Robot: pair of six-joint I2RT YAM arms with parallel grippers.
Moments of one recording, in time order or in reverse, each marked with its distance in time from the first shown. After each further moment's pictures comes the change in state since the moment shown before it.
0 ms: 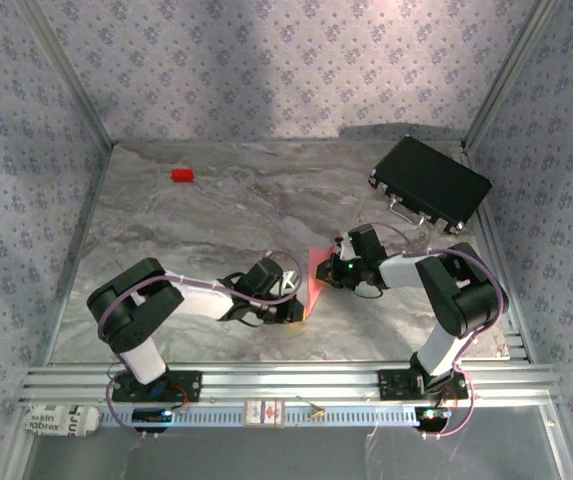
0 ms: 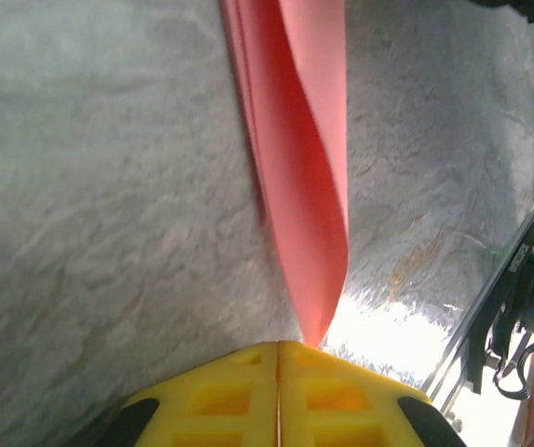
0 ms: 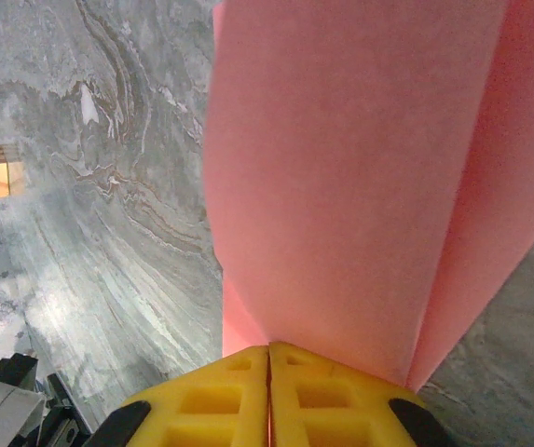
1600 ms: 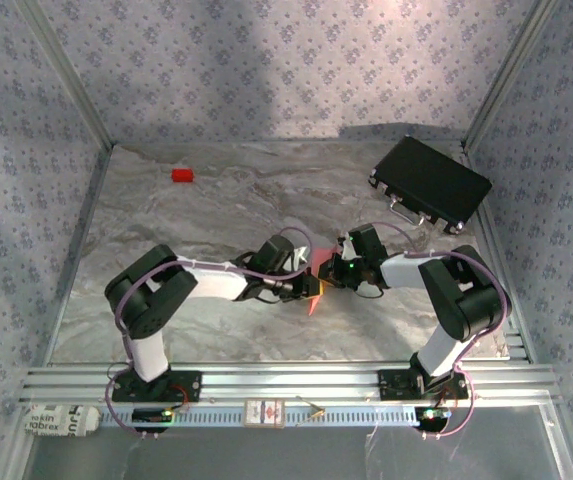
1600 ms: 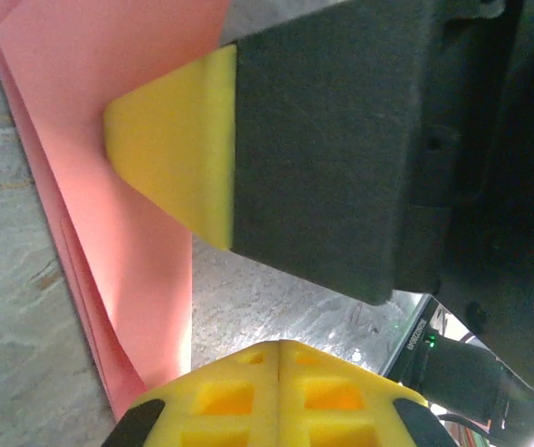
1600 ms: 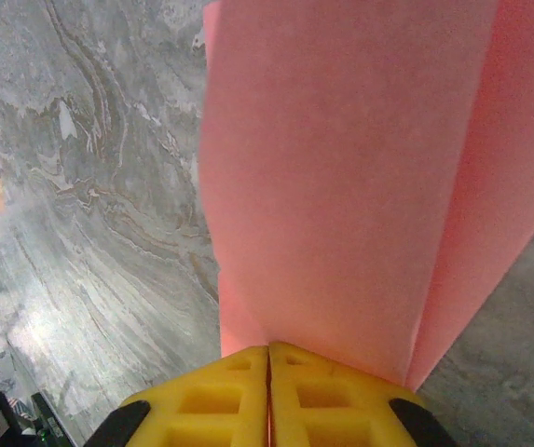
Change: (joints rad) left arm 0.056 0.133 0.218 0.047 0.068 -0.080; right arm 0.000 -0.026 0.005 -0.050 0.051 0.007
